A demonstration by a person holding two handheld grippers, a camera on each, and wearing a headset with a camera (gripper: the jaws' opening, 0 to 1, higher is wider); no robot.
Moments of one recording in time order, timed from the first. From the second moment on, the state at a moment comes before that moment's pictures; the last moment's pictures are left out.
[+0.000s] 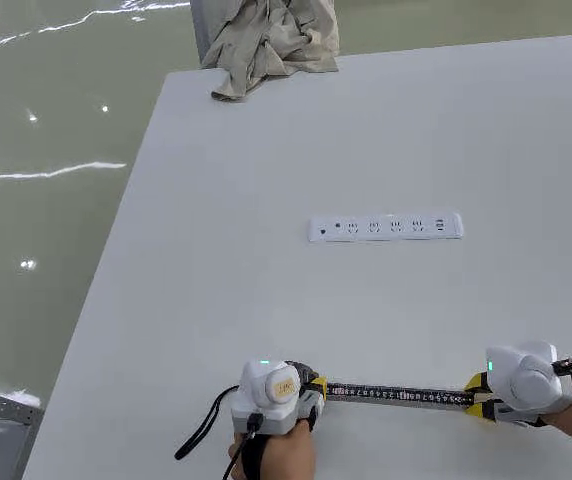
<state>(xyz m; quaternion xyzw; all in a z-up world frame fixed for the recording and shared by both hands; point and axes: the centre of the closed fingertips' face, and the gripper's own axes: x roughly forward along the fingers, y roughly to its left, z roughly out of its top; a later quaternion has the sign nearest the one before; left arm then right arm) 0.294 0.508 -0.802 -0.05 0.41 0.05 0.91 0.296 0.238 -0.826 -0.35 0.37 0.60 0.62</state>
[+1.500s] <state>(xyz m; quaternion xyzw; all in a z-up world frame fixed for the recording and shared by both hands) 0.294 0.508 -0.802 -0.06 0.41 0.05 0.91 0.300 0.268 -0.824 -0.36 0.32 0.60 0.63</state>
